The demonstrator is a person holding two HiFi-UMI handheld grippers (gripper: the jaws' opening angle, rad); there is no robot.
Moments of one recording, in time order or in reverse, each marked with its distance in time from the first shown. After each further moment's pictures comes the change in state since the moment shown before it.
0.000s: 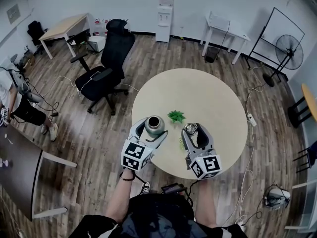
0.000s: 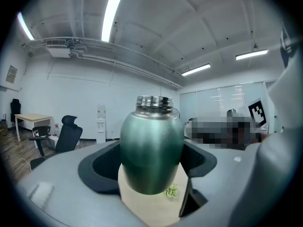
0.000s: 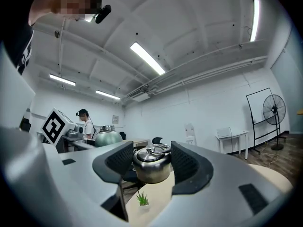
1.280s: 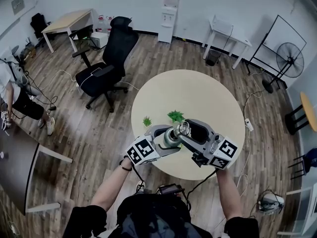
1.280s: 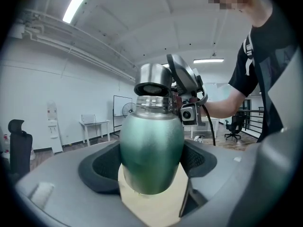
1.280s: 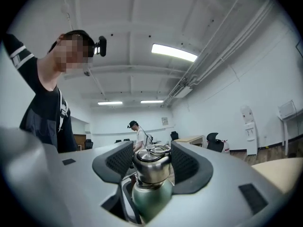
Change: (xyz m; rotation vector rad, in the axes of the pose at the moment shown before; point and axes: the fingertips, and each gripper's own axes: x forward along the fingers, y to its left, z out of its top) left arm 0.014 -0.092 -0.022 0.170 0.039 -0.545; right arm 0.003 0.066 0.062 0.138 0.030 0.676
